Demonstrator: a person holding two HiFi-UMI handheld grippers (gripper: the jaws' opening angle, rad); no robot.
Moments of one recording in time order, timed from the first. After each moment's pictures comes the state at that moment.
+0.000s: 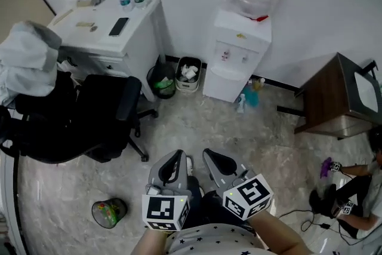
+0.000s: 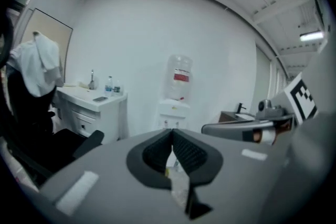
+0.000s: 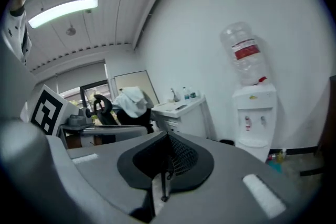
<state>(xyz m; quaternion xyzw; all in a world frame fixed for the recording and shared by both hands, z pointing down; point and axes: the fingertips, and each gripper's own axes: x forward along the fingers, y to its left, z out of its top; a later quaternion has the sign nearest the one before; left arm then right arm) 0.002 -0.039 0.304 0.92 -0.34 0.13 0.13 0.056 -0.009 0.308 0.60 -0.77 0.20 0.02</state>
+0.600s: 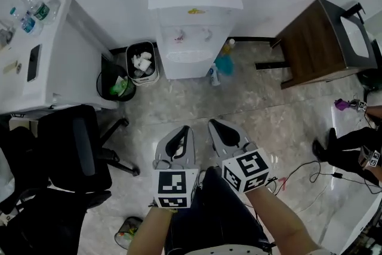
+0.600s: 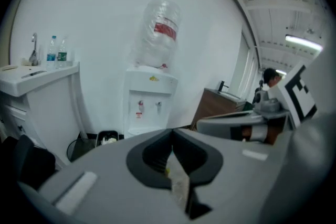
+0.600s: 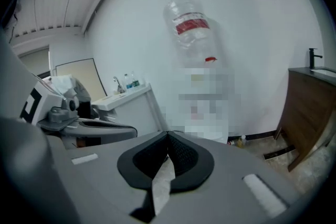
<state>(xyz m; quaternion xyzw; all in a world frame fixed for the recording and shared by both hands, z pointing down) 0.225 -0.171 0.455 0.95 -0.15 0.24 0.14 0.275 -0.132 0.459 0.76 -0.59 0.28 0.05</state>
